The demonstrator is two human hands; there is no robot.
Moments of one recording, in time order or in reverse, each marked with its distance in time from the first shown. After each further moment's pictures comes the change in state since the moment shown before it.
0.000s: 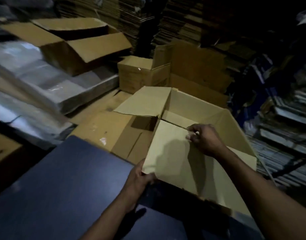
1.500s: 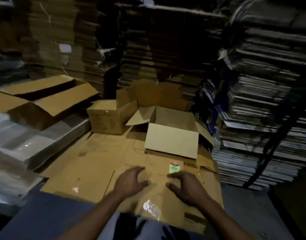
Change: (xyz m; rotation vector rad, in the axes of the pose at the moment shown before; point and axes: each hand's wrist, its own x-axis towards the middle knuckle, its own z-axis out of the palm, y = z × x) left_hand 0.115 0.066 0.064 1.222 -0.122 0.197; right_hand -0.139 0.015 -0.066 0.065 -0.056 0.087
